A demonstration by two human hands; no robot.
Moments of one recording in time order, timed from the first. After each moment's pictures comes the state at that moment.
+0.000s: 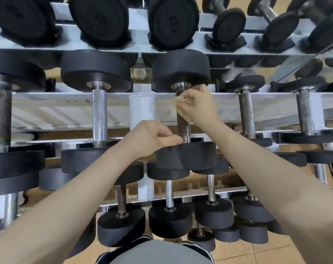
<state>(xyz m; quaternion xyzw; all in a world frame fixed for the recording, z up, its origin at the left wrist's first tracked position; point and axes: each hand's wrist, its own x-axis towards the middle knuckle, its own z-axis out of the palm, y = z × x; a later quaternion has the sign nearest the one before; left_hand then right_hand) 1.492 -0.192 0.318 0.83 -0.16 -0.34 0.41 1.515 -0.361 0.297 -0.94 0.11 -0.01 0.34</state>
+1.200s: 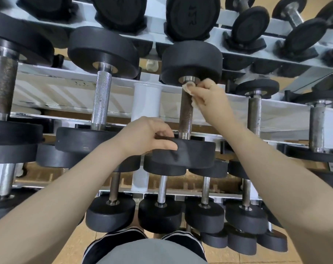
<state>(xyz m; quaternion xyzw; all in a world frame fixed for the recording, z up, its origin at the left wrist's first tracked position) 1.480 -0.184 0.295 0.84 -0.24 -0.27 0.41 1.519 -0.387 0.298 -0.97 -0.05 0.00 0.24</state>
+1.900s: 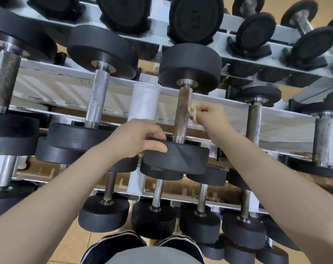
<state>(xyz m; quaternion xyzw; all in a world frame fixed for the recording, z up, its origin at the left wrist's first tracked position) 1.472 -0.191 0.296 0.84 -0.14 -0.28 0.45 1.507 -0.400 0.268 -0.82 0.20 0.15 0.52</state>
